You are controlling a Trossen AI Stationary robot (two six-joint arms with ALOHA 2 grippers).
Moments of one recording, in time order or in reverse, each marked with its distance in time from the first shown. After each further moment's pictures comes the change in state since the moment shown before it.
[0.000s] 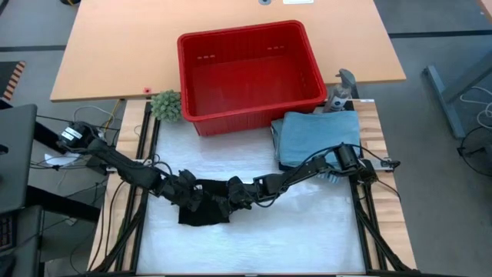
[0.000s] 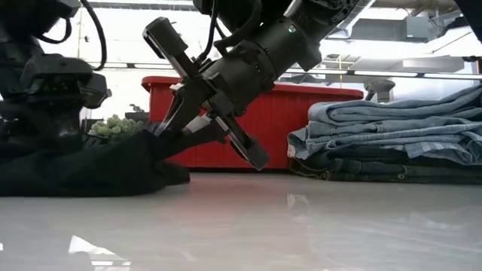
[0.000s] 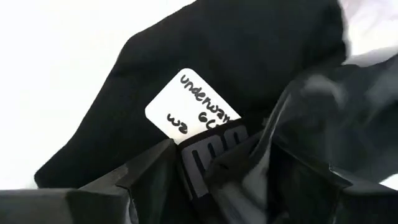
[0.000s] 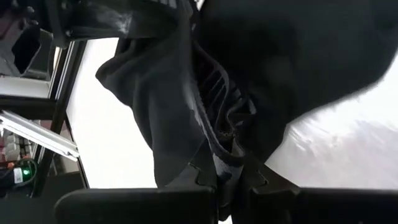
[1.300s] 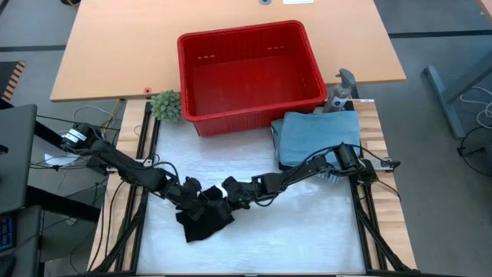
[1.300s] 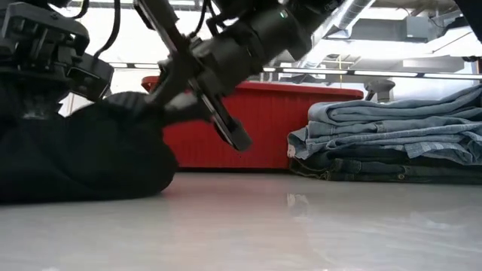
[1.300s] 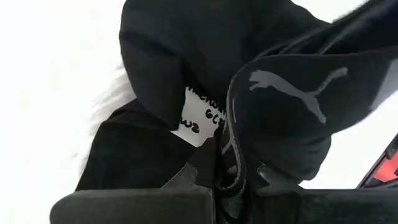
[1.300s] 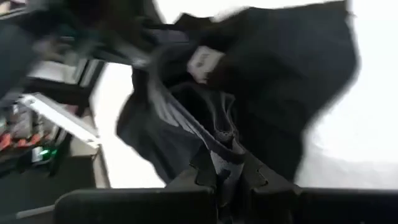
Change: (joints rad) left arm 0.011 0.062 0.147 -0.031 0.269 -0.011; right arm 0.000 -0.001 0.053 0.008 -0.040 -0.094
